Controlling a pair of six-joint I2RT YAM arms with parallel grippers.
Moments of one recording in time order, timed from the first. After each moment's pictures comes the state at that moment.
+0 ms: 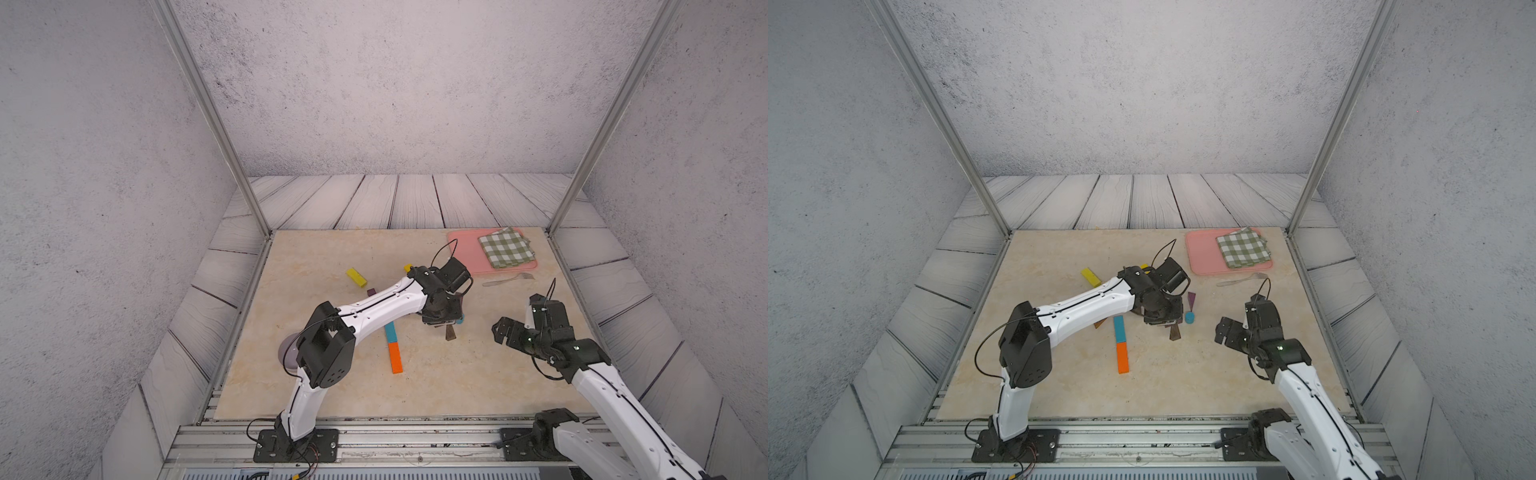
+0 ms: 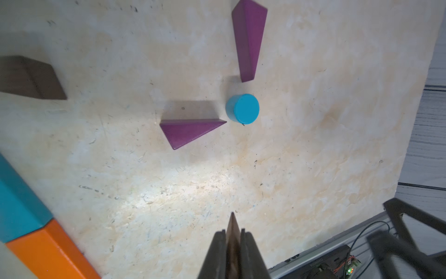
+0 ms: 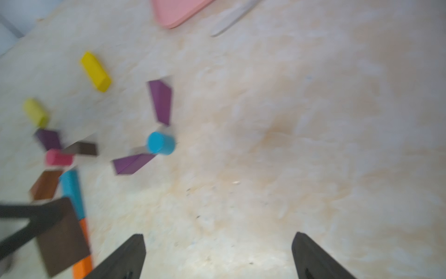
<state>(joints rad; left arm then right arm) -0.96 2.07 1.82 -0.92 0.13 -0.94 0.14 0.91 0.65 -0.71 -0.03 0.49</state>
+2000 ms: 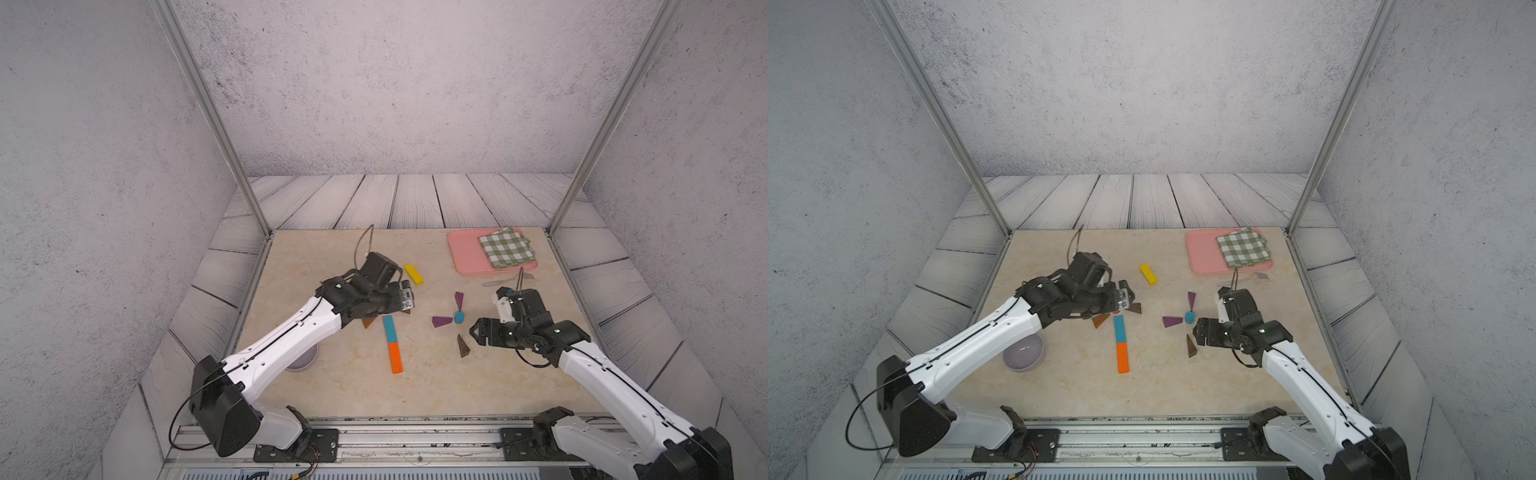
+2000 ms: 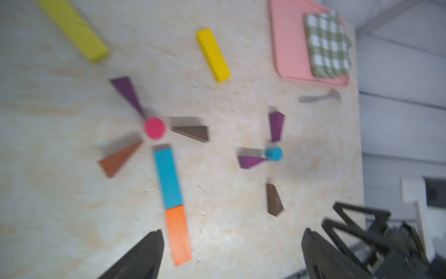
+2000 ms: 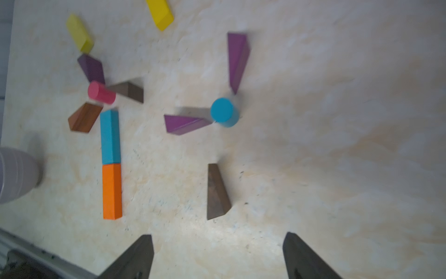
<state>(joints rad) -0.66 1.35 1.21 -0.75 -0.03 -0.79 0.42 1.06 0.71 -0.68 -0.19 0.41</state>
